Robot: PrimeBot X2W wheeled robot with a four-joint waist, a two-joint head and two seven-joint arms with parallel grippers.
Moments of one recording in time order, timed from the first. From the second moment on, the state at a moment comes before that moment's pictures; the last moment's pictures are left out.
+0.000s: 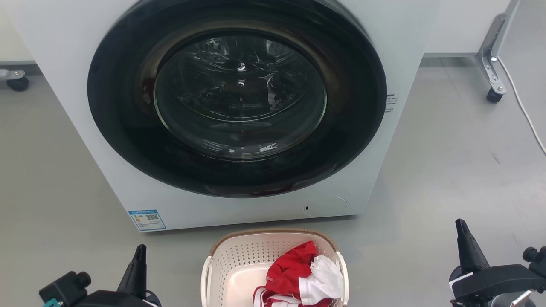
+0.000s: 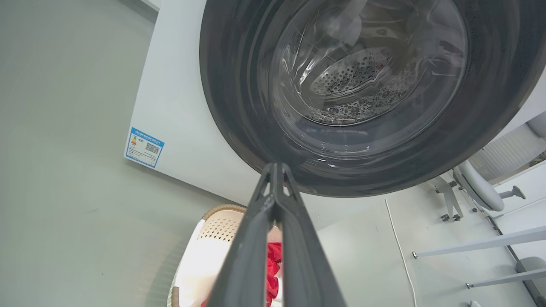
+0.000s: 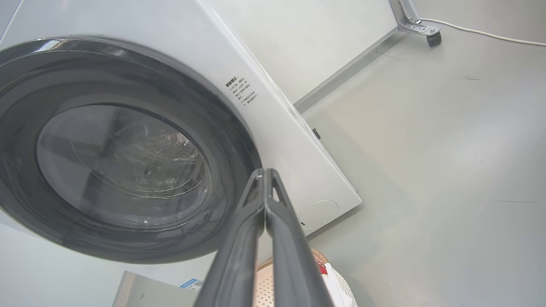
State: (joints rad) left arm 0.02 0.13 -0.09 0.13 -0.83 0.03 0.01; right arm -0.05 -0.23 0.17 0.15 0.92 -0.03 -0.08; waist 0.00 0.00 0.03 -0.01
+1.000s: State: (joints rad) left arm -0.02 0.09 0.00 0.21 -1.23 -0.05 0.06; right arm -0.07 -0.13 0.01 0.23 1.28 0.05 0.02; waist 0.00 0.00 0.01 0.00
